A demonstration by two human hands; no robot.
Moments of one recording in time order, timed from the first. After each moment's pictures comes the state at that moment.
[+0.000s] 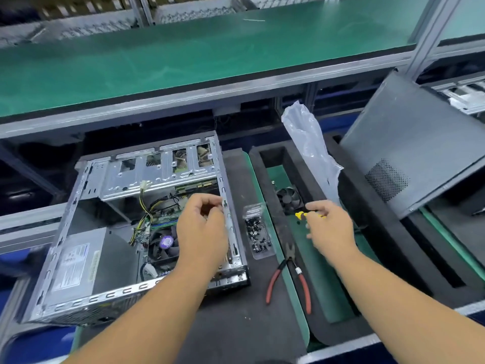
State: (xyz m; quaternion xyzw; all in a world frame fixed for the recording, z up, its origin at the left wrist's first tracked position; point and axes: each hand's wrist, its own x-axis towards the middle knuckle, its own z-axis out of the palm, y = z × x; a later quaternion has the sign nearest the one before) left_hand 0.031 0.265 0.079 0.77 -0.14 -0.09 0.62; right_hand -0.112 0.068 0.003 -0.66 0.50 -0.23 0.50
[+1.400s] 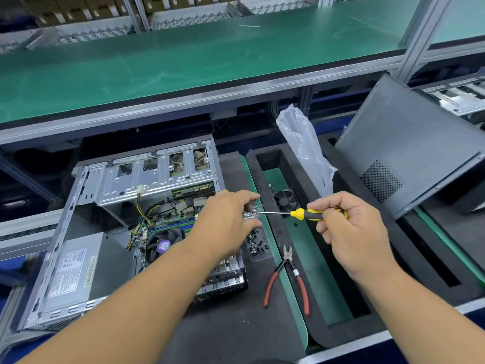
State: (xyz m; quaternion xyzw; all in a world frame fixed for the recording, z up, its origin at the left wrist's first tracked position) left_hand 0.039 0.242 0.110 0.85 -0.46 -0.12 0.22; right_hand -0.151 0.099 0.084 -0.67 0.38 -0.31 0.56
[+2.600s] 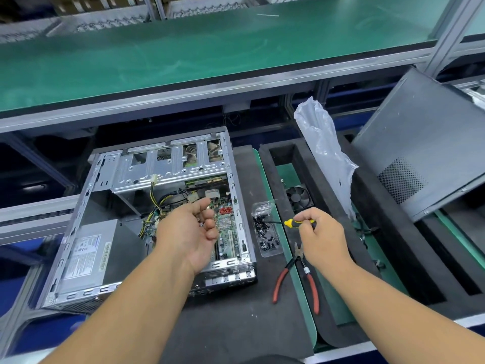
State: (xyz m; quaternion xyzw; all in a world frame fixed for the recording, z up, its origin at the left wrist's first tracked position) left_hand 0.053 0.289 0.107 0.56 0.20 -0.33 0.73; right_hand -0.104 0.107 0.002 -0.77 0.41 -0.21 0.45
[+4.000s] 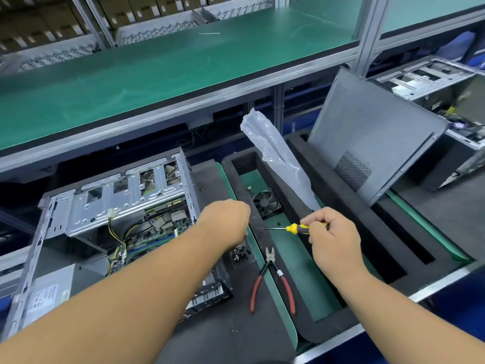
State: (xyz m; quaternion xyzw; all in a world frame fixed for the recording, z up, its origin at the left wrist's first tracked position) left_hand 0.040 0.161 0.077 0.81 -0.56 -0.08 -0.16; right_hand -0.174 0.093 0.048 -0.63 0.47 -0.32 0.53
